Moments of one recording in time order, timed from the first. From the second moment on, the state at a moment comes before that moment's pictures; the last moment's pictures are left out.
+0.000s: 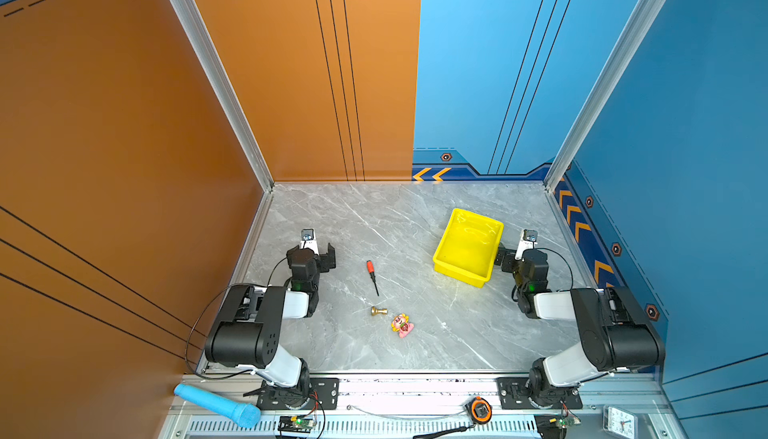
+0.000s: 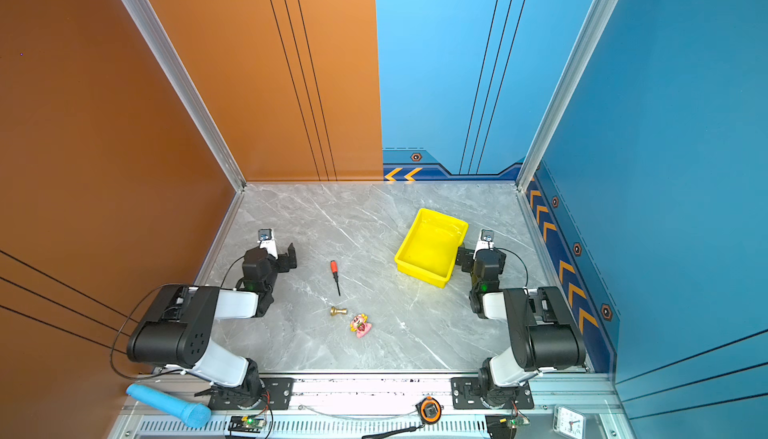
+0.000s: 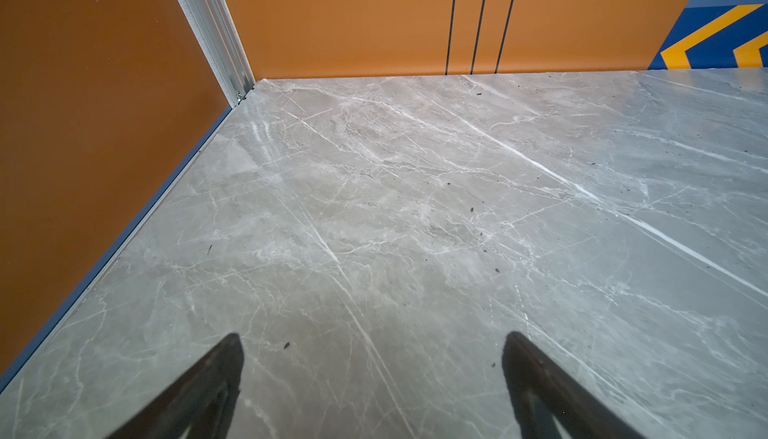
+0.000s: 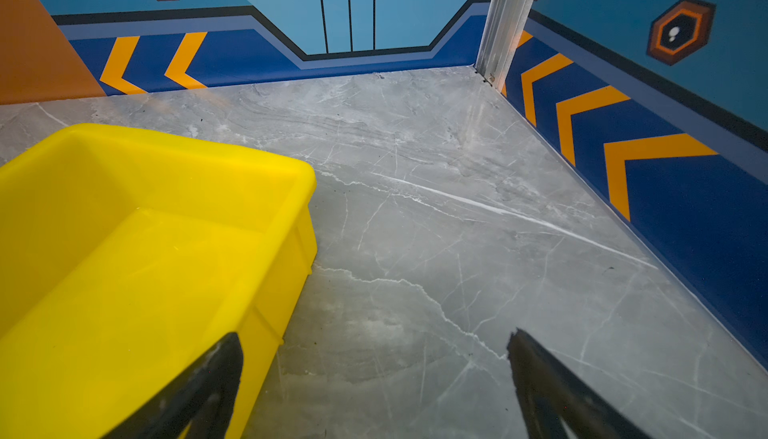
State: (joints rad) left arm -0.04 1.55 0.38 0.83 -0.20 0.00; right arm 0.04 1.53 0.37 0.81 0.23 0.08
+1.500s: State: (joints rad) left arm -0.04 1.17 0.54 0.22 -0.20 -0.08; right arm 0.10 1.16 0.46 0.36 0.30 0.13
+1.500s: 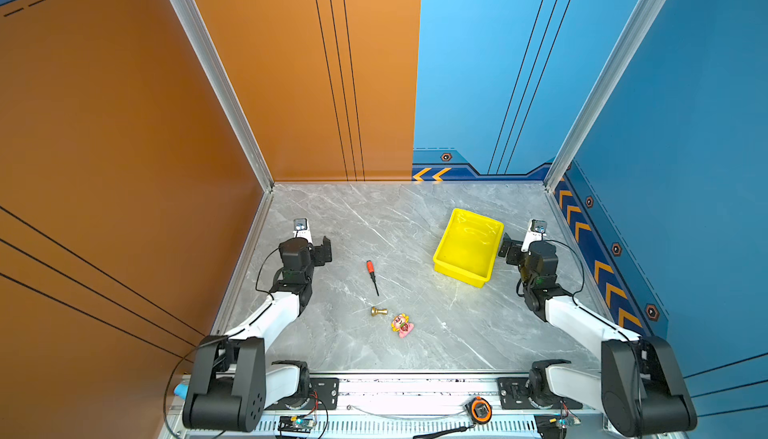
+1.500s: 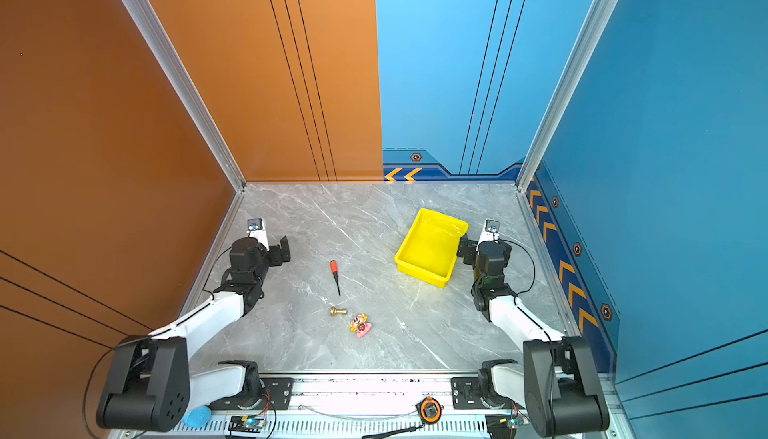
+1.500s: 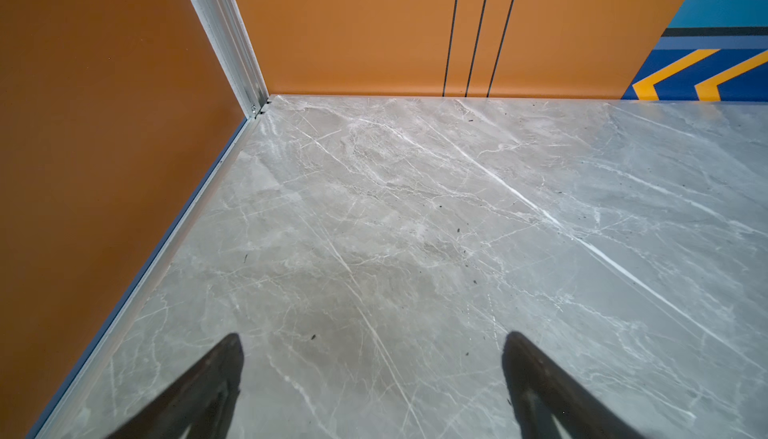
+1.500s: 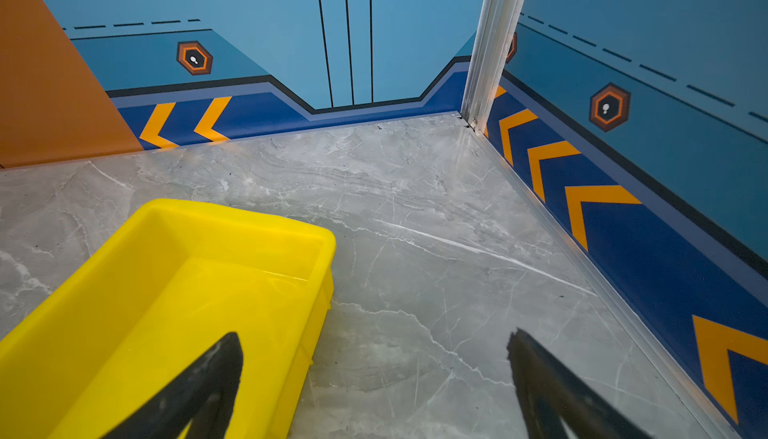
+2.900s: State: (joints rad) left arm -0.51 1.81 1.32 -0.77 -0.11 -0.67; right arm 0.60 0.99 0.82 -0.49 0.32 0.29
